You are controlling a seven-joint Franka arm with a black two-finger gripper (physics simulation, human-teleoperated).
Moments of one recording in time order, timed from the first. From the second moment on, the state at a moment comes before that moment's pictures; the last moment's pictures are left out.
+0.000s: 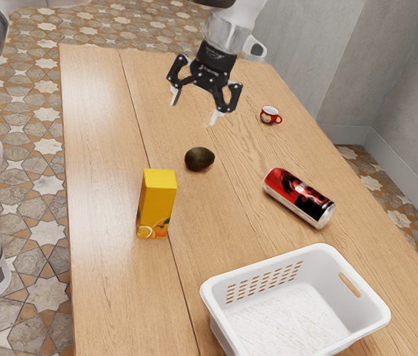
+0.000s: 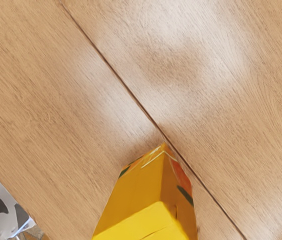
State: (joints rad) arm -0.17 -0.14 0.15 -1.57 -0.10 1.23 -0.98
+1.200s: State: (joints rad) arm 0.09 -0.25 0.16 -2.02 -0.02 1.74 0.16
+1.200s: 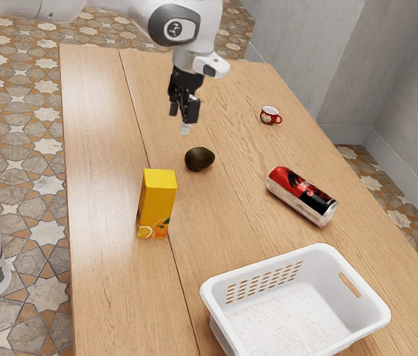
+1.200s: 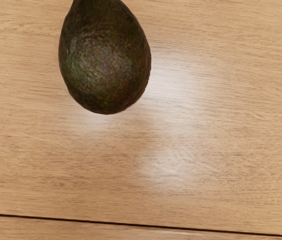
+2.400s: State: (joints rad) arm 0.19 0.01 0.17 -1.99 -0.15 1.96 0.37
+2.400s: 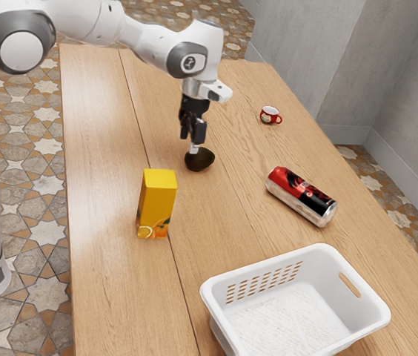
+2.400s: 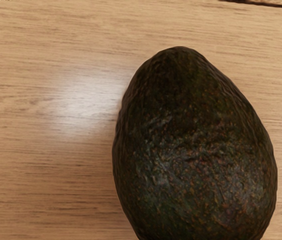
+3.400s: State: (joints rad) arm 0.10 0.08 0.17 -1.99 -0.21 2.08 0.32
